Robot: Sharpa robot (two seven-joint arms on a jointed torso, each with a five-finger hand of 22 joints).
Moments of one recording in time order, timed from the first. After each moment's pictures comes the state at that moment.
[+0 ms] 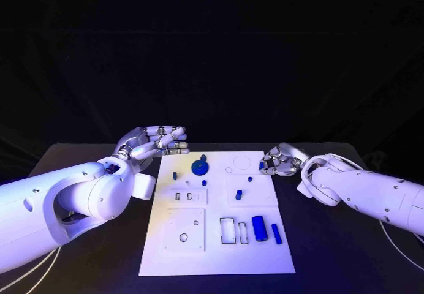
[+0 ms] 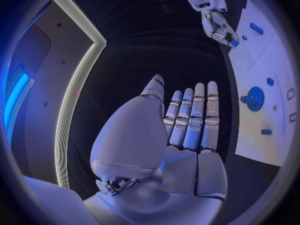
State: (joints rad) left arm 1.23 -0.99 0.04 1.77 -0.02 -0.43 0.32; left_hand 1.50 -0.06 0.00 0.27 0.18 0.94 0.21 0.12 0.07 1.00 0.17 0.11 0.07 1.03 0.14 0.16 0.15 0.18 0.87 0.26 0.33 0.13; right arm 1.22 -0.74 -0.11 1.15 -1.07 -0.34 0.11; right_hand 1.36 -0.09 0.25 0.03 0.29 1.06 0.12 0.15 0.12 1.30 0.04 1.26 1.24 1.47 -0.01 1.52 1.31 0.03 1.46 0.10 1.53 1.31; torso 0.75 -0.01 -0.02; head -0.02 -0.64
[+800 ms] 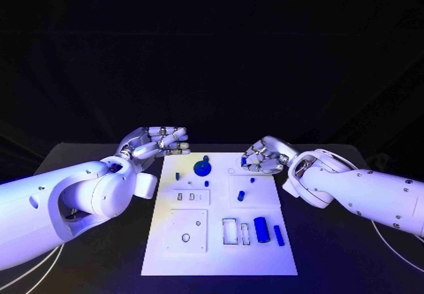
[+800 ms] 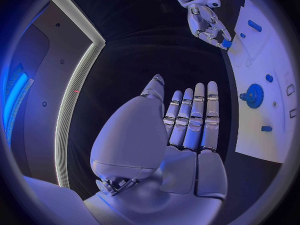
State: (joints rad) left arm 1.23 -0.99 0.04 1.76 -0.02 -0.43 0.31; left_hand 1.50 -0.06 0.00 0.27 0.18 0.94 0.21 0.12 0.07 1.00 0.17 0.10 0.07 1.03 0.14 0.16 0.15 0.18 0.87 0.26 0.33 0.13; right arm 1.27 -0.77 -0.10 1.41 -1.12 -0.41 0.03; right_hand 1.33 -0.07 0.28 0.04 0.36 1.07 0.12 0.16 0.14 1.32 0.04 1.27 1.25 1.47 -0.02 1.54 1.31 0.01 1.47 0.09 1.56 1.31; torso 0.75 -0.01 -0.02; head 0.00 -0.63
